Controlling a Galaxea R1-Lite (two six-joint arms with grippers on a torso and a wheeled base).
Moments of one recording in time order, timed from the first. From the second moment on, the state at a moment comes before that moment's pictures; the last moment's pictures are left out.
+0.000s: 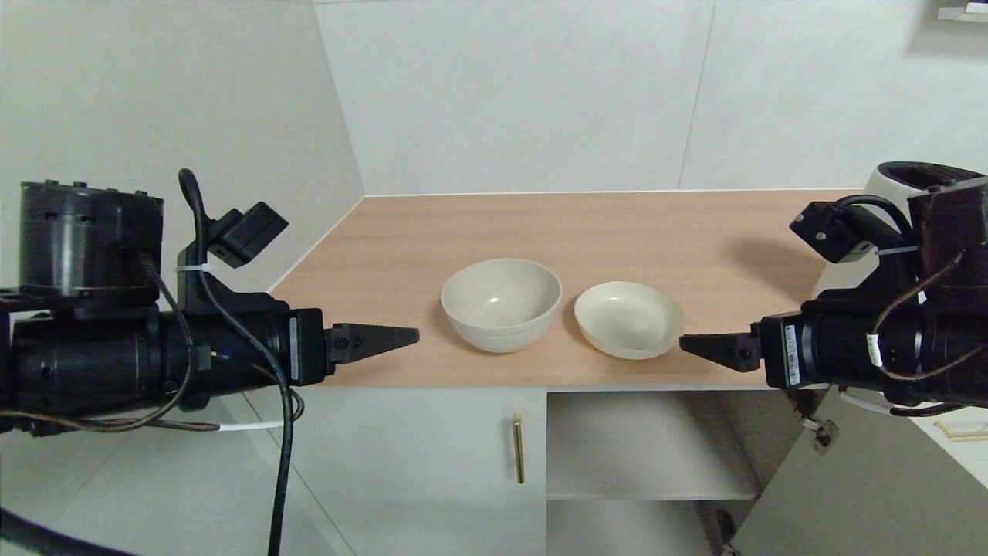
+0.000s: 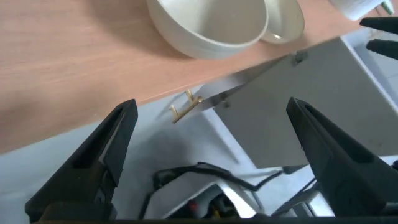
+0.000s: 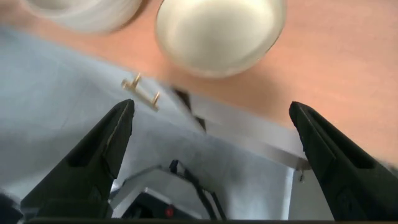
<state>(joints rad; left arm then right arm) -0.30 1.45 -0.87 -0.11 -0.40 -0.26 0.53 1.44 -0.92 -0.06 -0.04 0.17</state>
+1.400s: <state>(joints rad) -0.45 1.82 -1.09 -0.26 -0.04 -0.58 0.46 1.73 -1.12 -0.07 -0.24 0.40</state>
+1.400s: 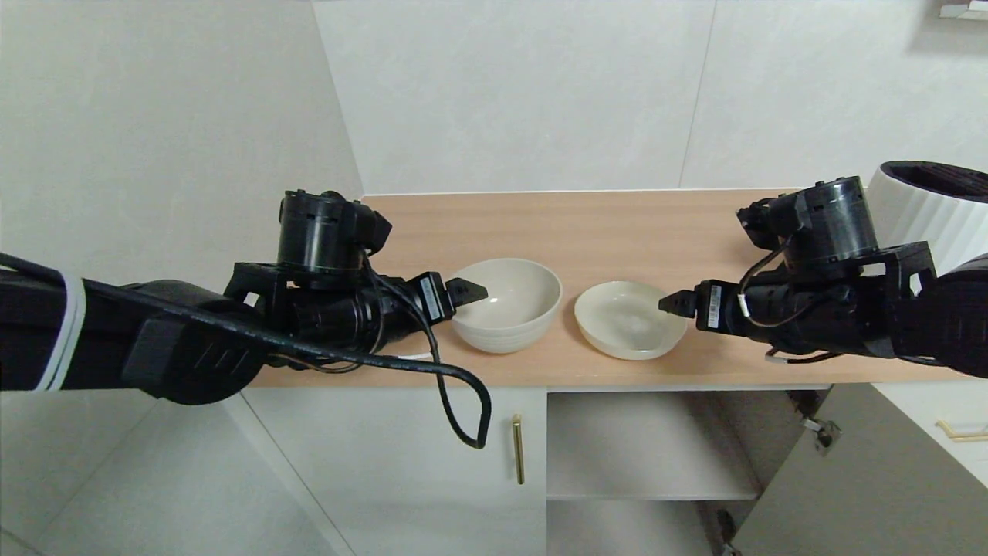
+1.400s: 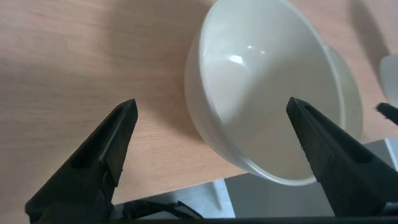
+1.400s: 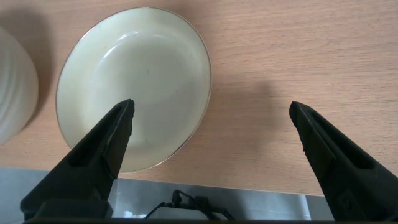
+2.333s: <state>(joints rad) -0.45 1.80 -1.09 -0.26 -0.01 -0.58 0.47 1.74 -1.12 -0.07 -0.28 0.40</state>
